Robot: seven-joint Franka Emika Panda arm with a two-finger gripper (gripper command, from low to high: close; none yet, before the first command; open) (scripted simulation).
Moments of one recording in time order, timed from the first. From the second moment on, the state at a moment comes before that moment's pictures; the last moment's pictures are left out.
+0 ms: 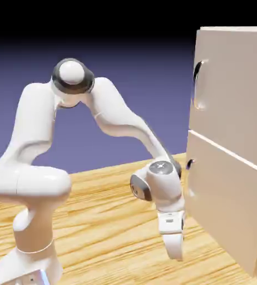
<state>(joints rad) 1.16 0.72 -1.29 -2.54 1.53 2.70 0.02</state>
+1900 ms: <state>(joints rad) 1.79 1.11 -2.71 -2.78 1.92 1.27 -0.92</state>
